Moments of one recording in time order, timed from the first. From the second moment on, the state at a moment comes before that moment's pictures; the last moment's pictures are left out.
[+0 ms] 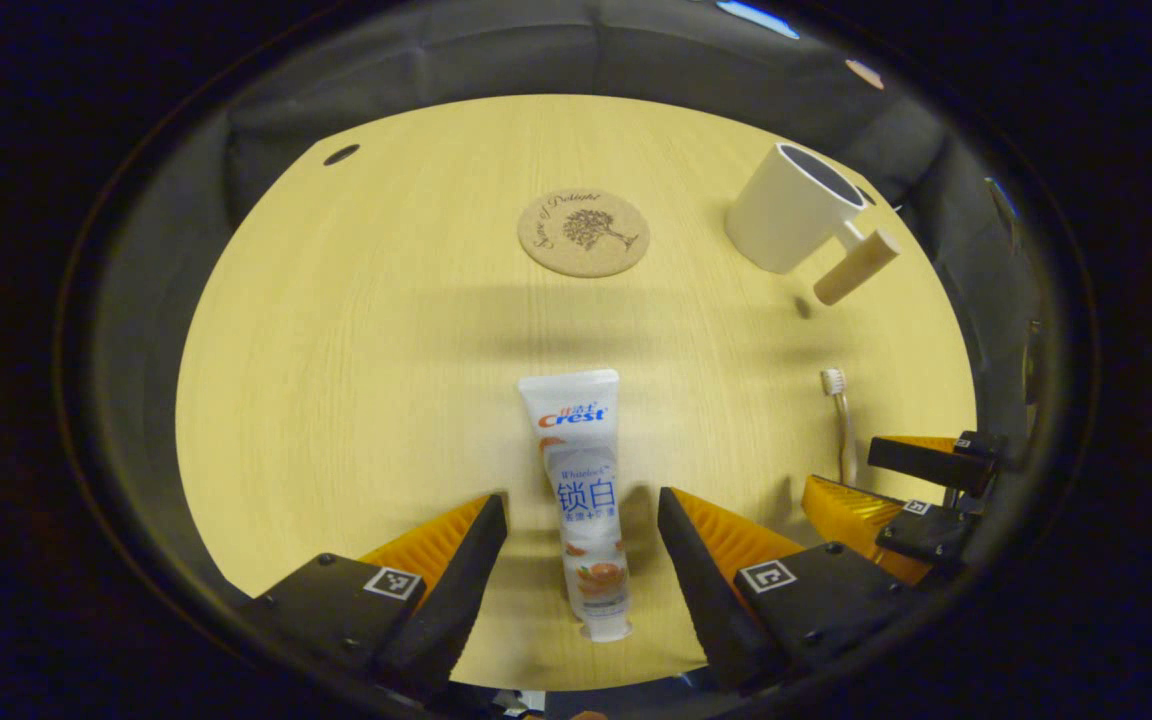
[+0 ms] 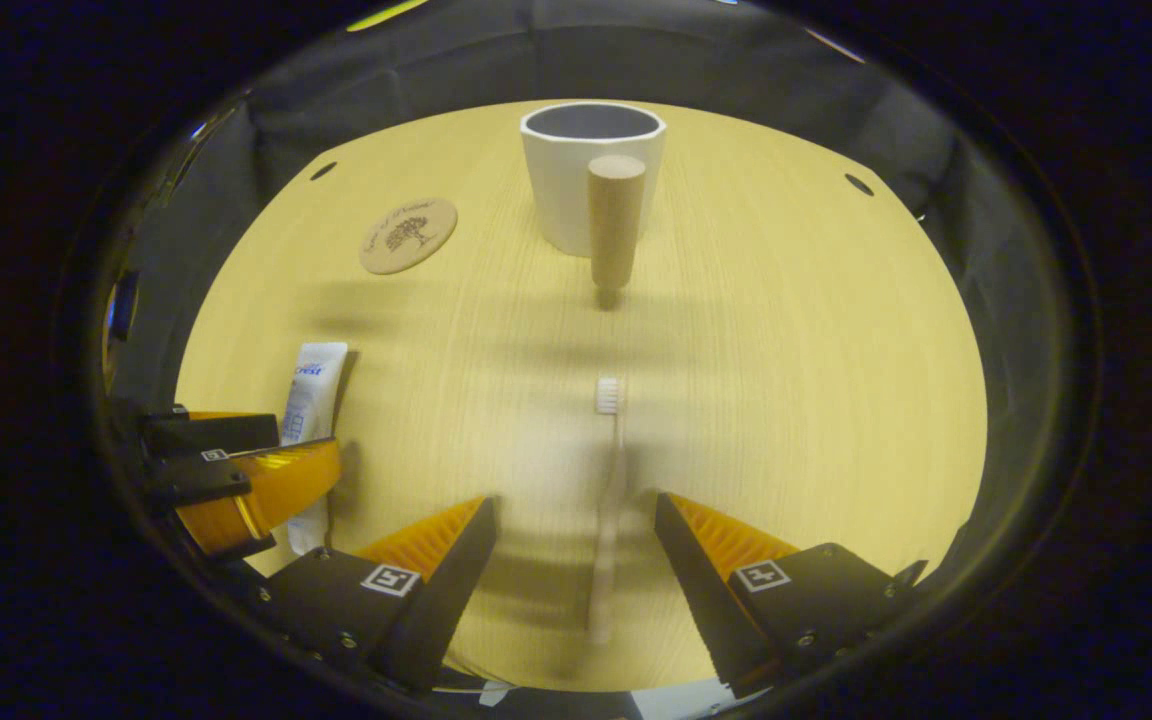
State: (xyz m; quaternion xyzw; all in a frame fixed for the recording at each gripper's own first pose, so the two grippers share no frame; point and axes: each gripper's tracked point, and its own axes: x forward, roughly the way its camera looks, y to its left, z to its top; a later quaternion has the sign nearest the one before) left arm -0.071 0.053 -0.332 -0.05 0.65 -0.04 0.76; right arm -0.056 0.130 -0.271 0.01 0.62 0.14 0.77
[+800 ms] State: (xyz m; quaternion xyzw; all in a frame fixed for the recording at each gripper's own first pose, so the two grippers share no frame) left arm -0.073 0.062 -0.345 -0.01 0.67 -0.01 0.74; right arm -0.060 0.118 -0.280 -0.02 0.65 0.14 0.74
